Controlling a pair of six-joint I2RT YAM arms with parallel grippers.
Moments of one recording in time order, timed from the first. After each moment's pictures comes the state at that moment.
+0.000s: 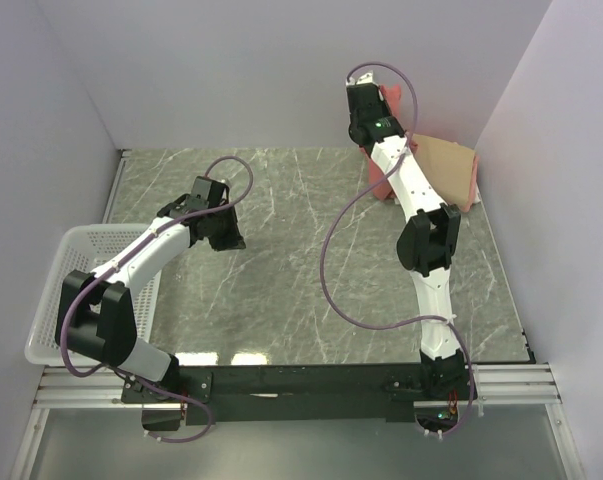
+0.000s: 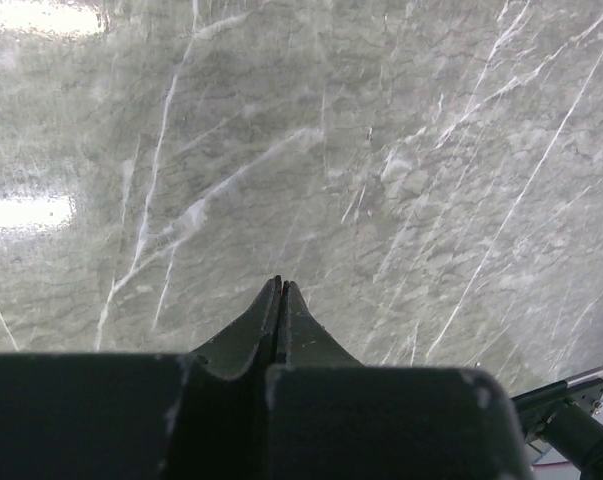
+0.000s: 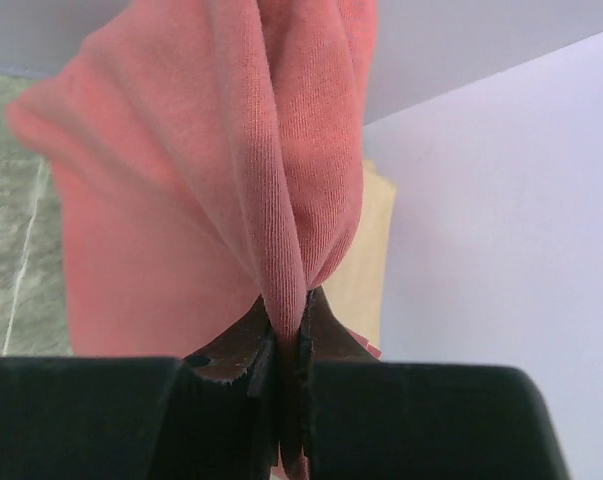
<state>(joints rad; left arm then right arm) -0.34 1.48 1.10 -0.58 0.14 -0.57 0.33 2.33 2.43 -0.68 0.81 -0.36</state>
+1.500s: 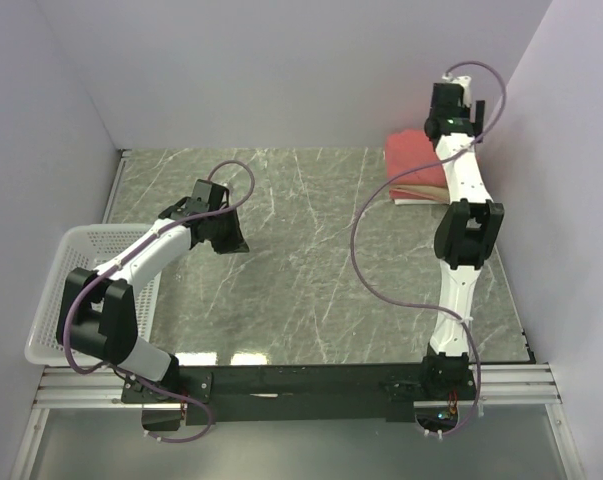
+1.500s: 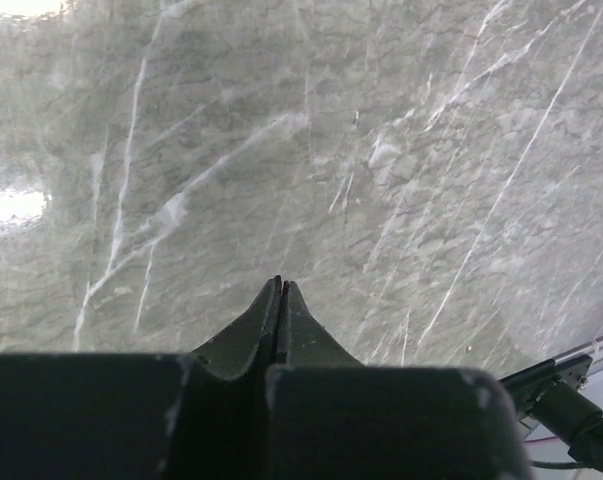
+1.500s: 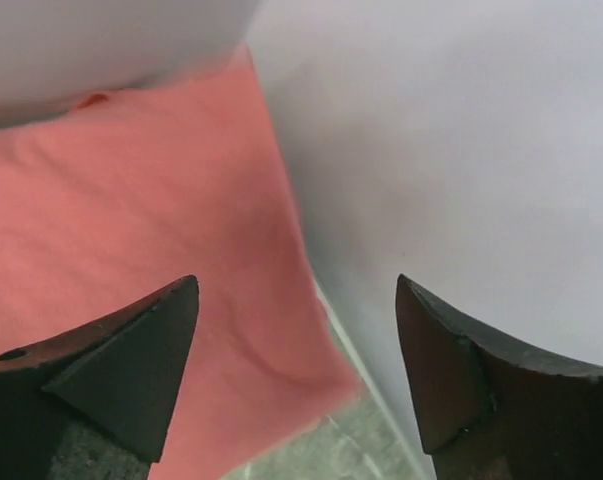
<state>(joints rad) -0.34 1.49 1.07 -0.55 0.21 -0.57 -0.01 2.31 2.34 -0.58 0.72 -0.17</state>
